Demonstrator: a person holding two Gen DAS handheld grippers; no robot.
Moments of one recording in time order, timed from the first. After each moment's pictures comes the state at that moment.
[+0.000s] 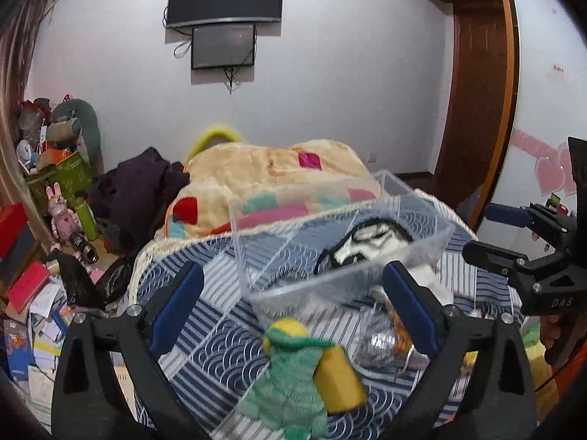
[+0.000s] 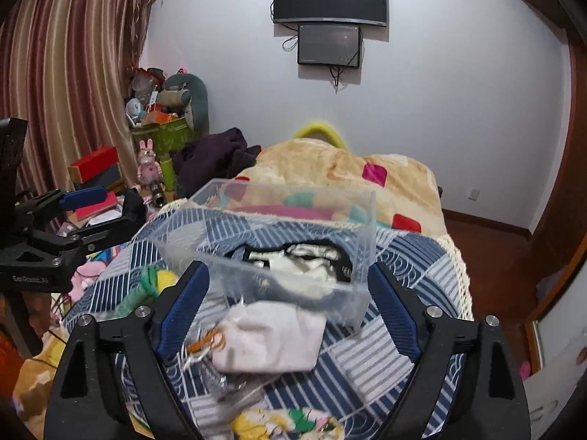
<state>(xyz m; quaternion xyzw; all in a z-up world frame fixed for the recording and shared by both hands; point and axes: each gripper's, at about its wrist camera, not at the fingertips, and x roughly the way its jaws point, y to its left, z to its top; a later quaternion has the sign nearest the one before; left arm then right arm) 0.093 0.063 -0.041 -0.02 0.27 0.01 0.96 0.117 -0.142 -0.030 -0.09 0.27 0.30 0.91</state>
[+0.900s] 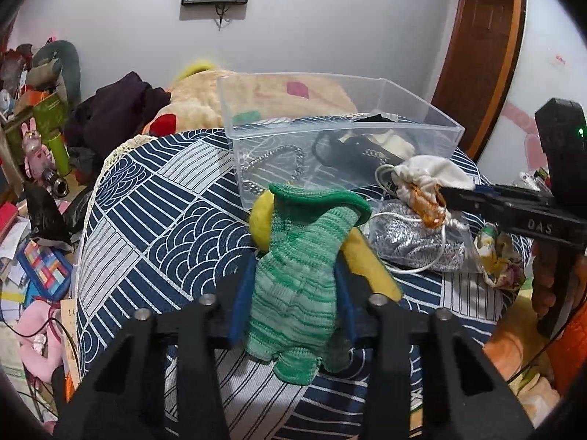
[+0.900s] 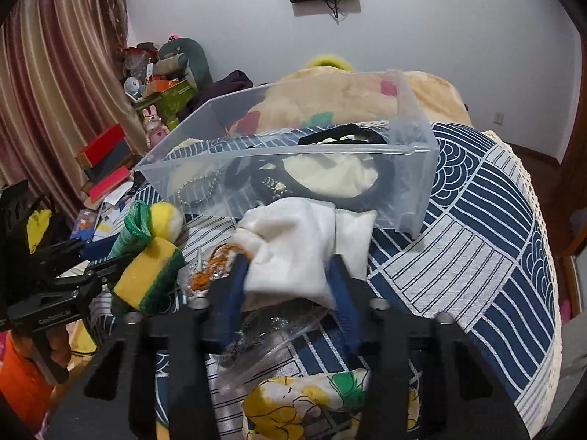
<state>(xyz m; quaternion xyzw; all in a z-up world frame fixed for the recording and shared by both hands) 0.077 0.066 -0.132 -0.06 0.36 -0.03 0.93 0.125 -0.142 -0.100 -0.03 0.38 0.33 0.86</state>
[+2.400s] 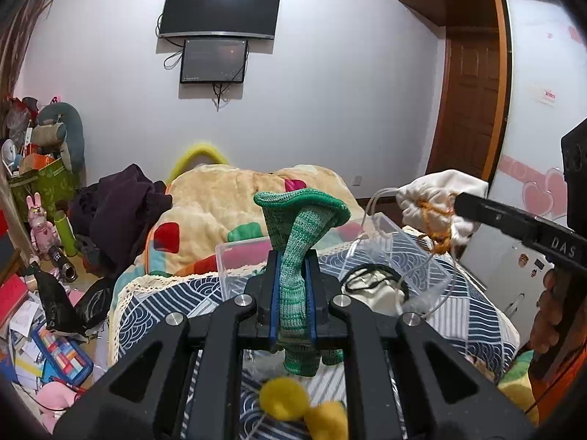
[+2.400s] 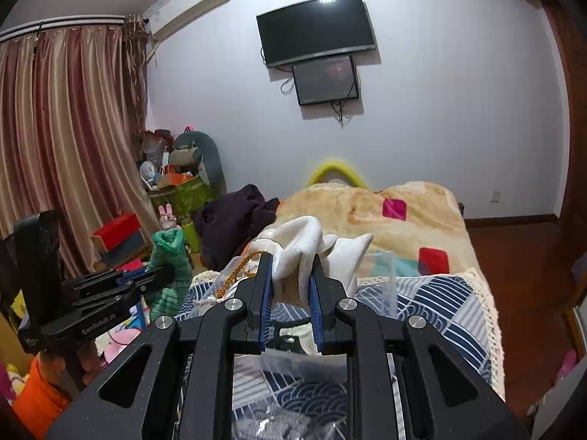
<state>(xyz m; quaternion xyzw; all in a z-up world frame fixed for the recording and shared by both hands) 0.135 0.079 -0.018 -0.05 0.23 -0.02 0.97 0.148 -0.133 0.007 0.02 0.22 0.34 0.91</state>
